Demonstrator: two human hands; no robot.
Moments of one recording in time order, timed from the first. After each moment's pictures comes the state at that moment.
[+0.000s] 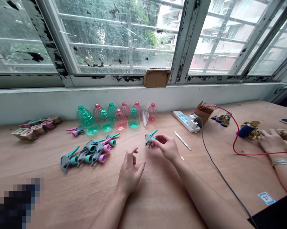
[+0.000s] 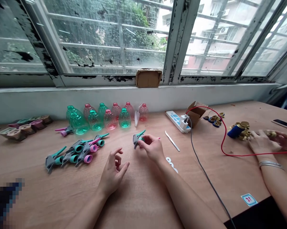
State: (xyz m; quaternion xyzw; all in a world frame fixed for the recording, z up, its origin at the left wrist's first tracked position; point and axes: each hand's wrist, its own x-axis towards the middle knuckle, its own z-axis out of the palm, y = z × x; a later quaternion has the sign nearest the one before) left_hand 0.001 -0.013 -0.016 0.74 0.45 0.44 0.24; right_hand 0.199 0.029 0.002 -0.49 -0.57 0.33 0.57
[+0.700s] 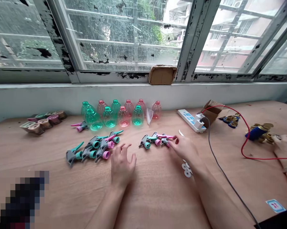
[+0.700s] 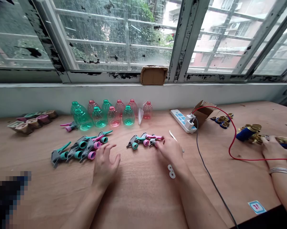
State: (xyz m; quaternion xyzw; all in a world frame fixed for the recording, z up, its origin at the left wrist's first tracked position) left_hand -0.022 -0.003 -0.001 0.73 0.55 0.41 -0.02; right_hand 0.252 0.016 0.010 -0.76 -0.61 0.03 0.24
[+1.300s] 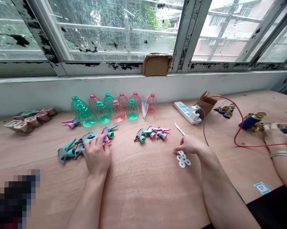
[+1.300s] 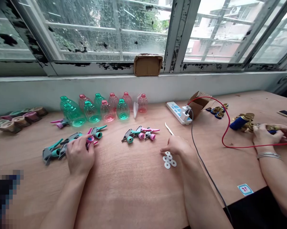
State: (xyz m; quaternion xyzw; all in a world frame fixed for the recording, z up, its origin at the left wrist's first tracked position) left_hand -0.070 0.026 0.011 0.68 0.62 0.36 -0.15; right_hand 0.299 0.004 0.026 -0.78 -0.58 0.23 0.00
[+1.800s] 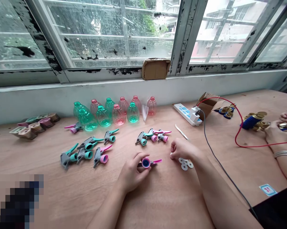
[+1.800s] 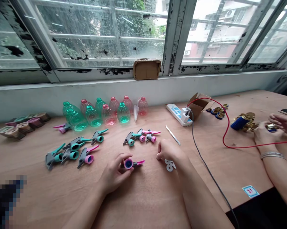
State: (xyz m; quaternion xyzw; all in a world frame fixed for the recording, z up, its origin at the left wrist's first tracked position) left_hand -0.004 -0.022 -0.003 0.83 0.37 0.33 0.25; right_hand 0.270 0.006 0.010 -0.71 -0.64 0.27 0.09
